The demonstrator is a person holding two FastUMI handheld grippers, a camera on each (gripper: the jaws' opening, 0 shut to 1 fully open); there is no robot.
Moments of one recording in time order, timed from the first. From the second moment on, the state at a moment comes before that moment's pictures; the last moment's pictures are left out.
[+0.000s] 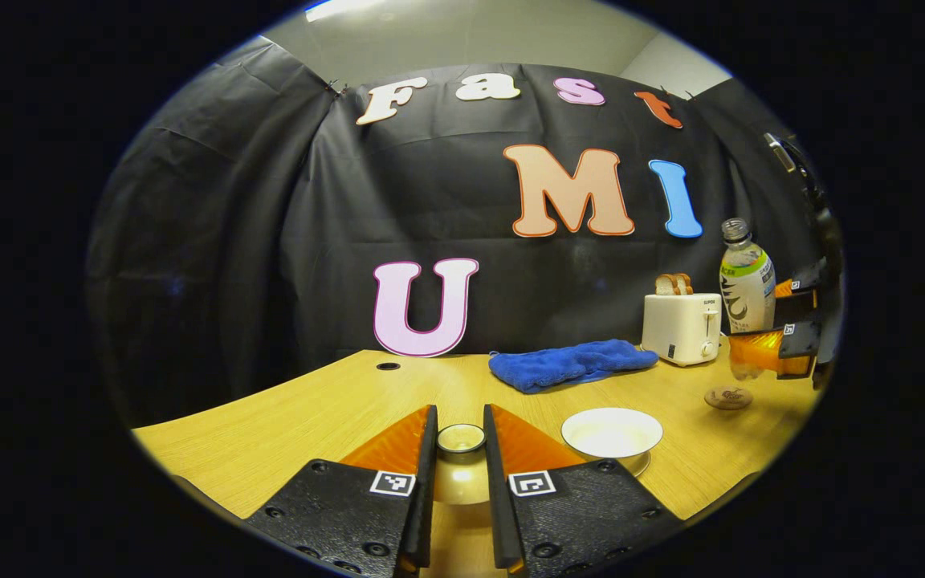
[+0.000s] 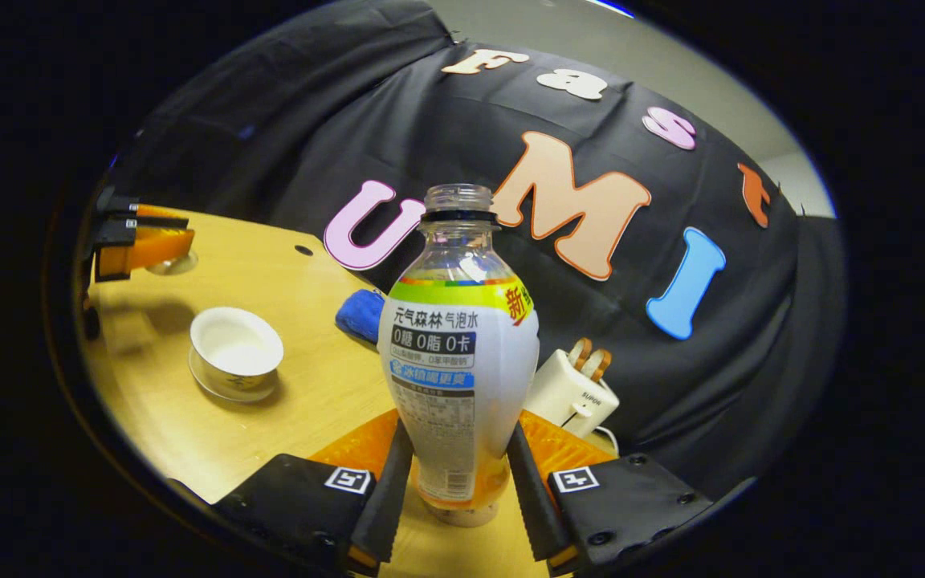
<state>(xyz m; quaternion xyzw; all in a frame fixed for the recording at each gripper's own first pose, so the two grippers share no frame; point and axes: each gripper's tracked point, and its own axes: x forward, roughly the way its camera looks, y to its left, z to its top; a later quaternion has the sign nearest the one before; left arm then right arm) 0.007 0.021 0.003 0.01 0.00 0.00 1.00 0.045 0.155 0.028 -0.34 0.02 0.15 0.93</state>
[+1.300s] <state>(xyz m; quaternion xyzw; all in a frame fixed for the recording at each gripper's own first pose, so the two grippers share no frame) 0.007 0.021 0.003 0.00 0.01 -0.01 1.00 0.056 0.201 -0.017 -0.66 -0.05 0.11 0.74</state>
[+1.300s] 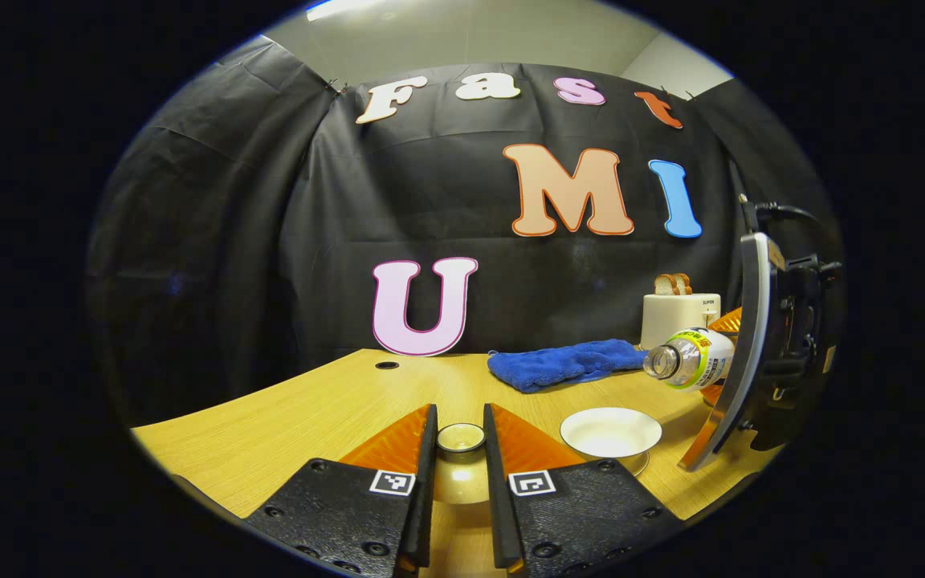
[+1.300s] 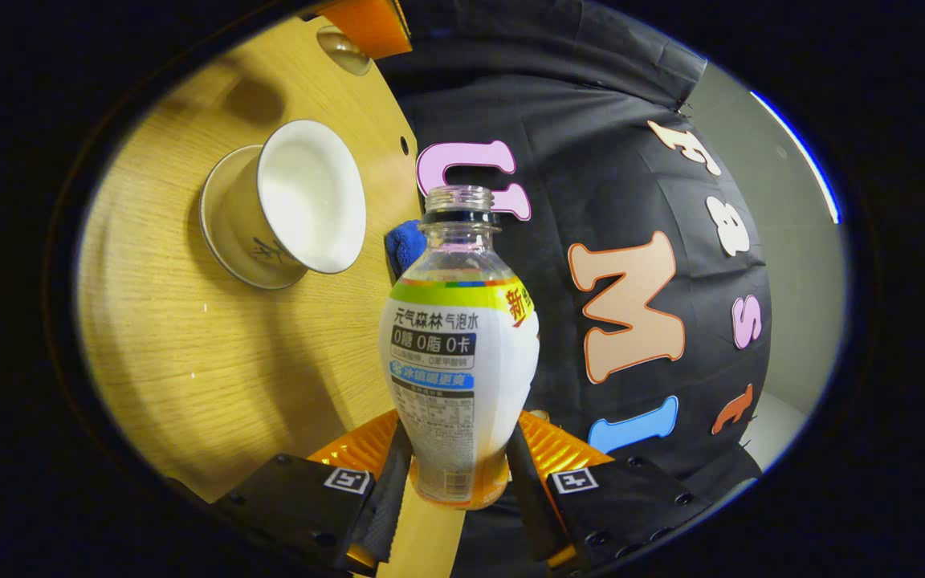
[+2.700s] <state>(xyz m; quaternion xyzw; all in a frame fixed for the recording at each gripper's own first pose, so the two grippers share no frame) 0.006 0.022 0.002 0.00 0.01 0.00 1.00 0.054 0.210 0.024 -0.78 -0.18 0.03 0.60</state>
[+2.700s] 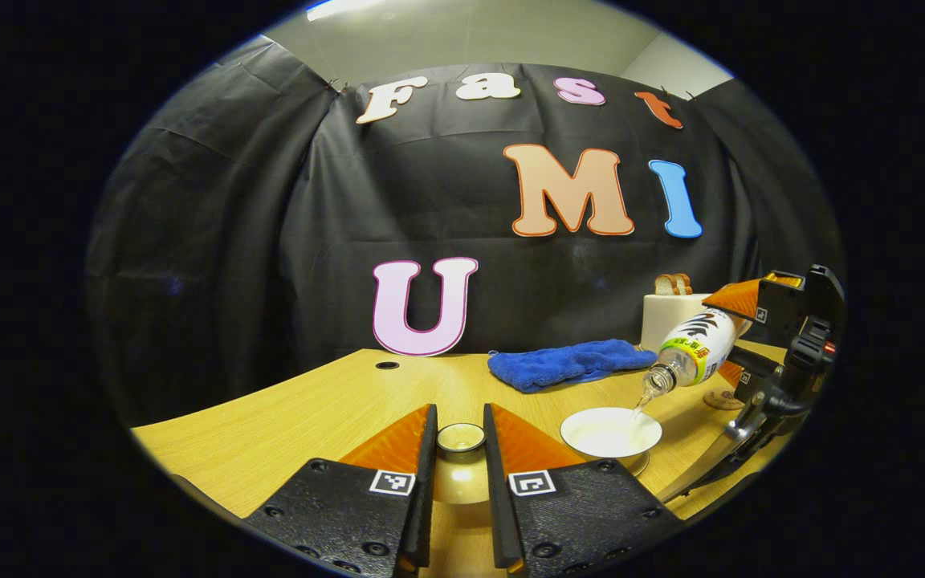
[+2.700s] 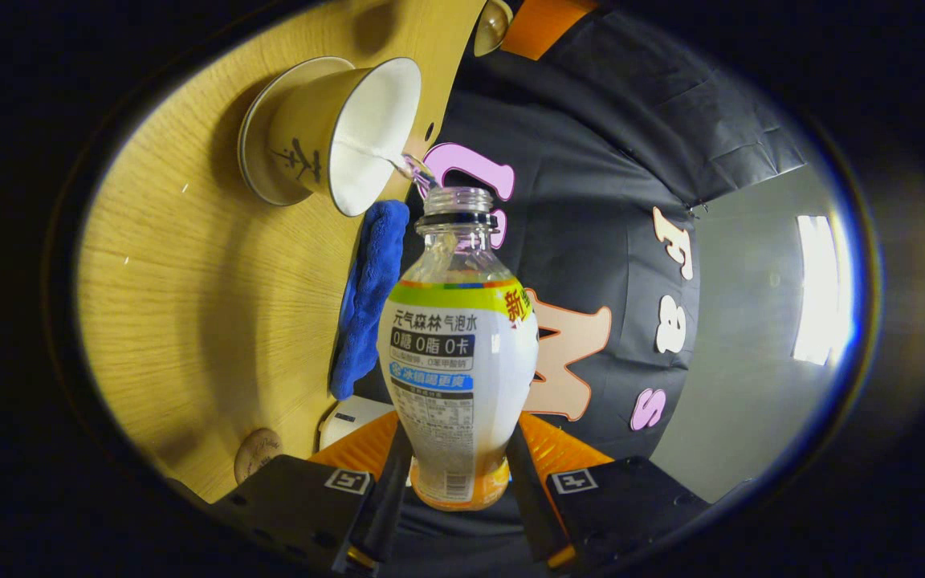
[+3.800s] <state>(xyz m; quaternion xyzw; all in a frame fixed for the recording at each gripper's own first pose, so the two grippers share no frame) 0.006 0.022 0.002 0.00 0.01 0.00 1.00 0.039 0.224 0.059 -0.80 -0.29 -0.04 0.53</state>
